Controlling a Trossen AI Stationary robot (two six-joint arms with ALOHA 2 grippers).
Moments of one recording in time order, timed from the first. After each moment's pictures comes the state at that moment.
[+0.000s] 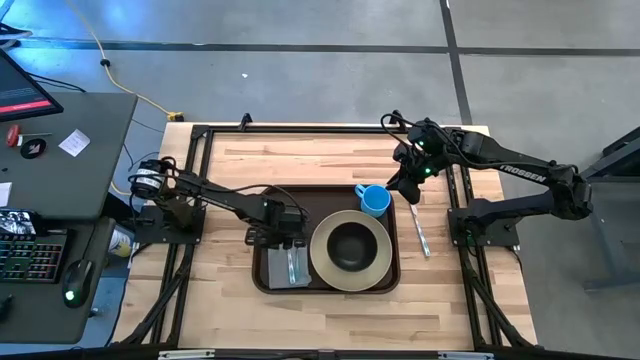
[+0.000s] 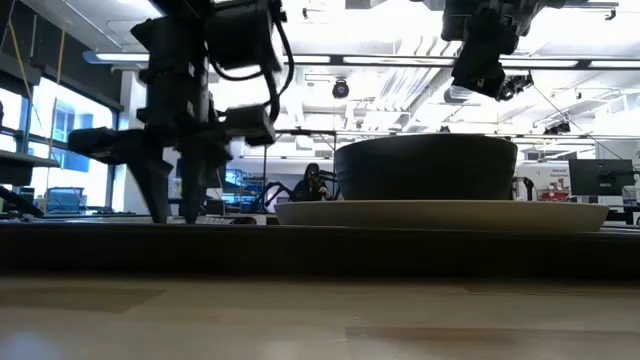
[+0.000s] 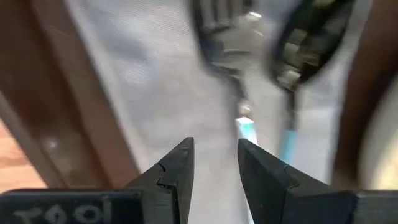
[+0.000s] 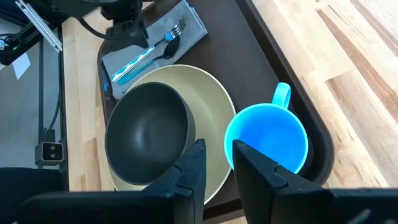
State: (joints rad) left arm -0.12 1.71 1.03 -0.67 0.17 -1.63; right arm -0.44 1.09 1.03 -0.83 -0.42 0.18
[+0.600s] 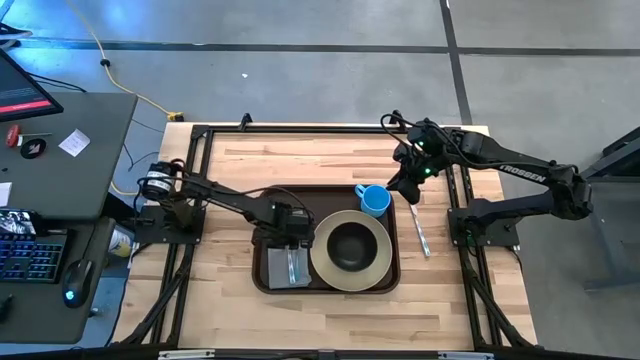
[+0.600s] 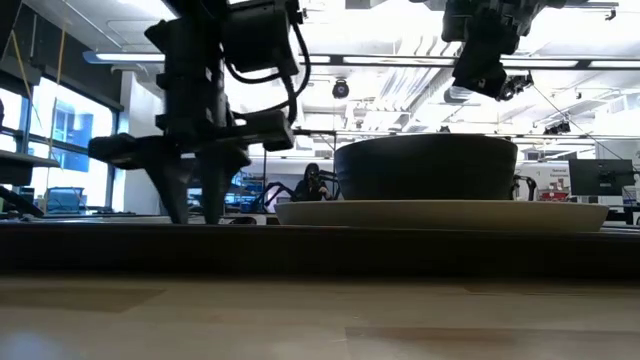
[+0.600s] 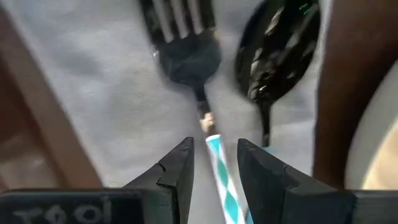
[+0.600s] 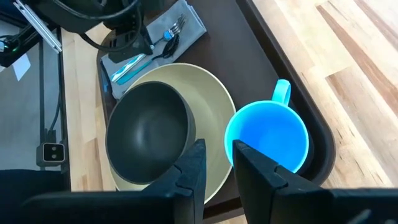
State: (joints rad) left arm -0.13 1.78 1.10 -0.67 0.12 -1.62; right arm -0.44 1.09 1.03 -0.83 -0.42 0.19
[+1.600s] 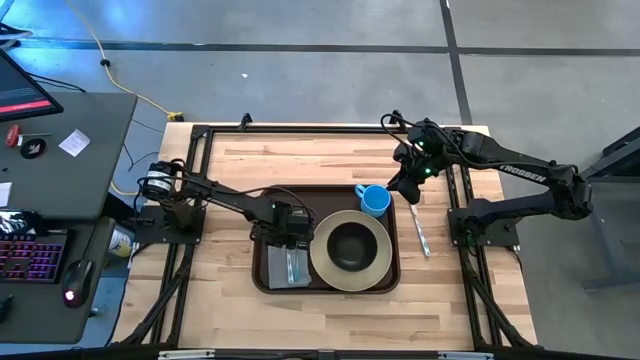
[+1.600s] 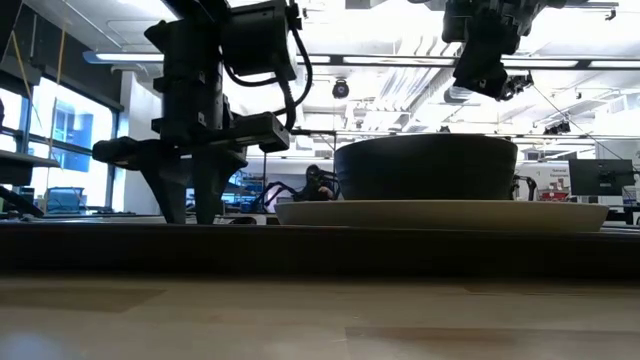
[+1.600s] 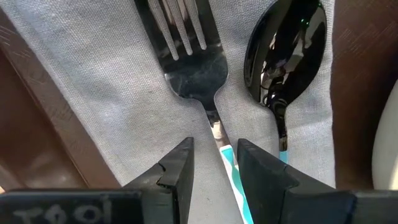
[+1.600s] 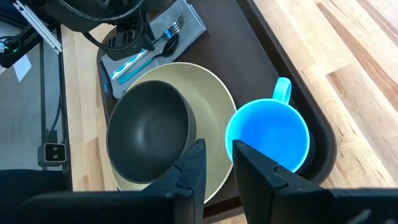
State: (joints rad) left arm -0.12 1.78 1.10 -0.71 0.10 -1.50; right arm -0.44 1.09 1.03 -0.84 -0.42 0.20
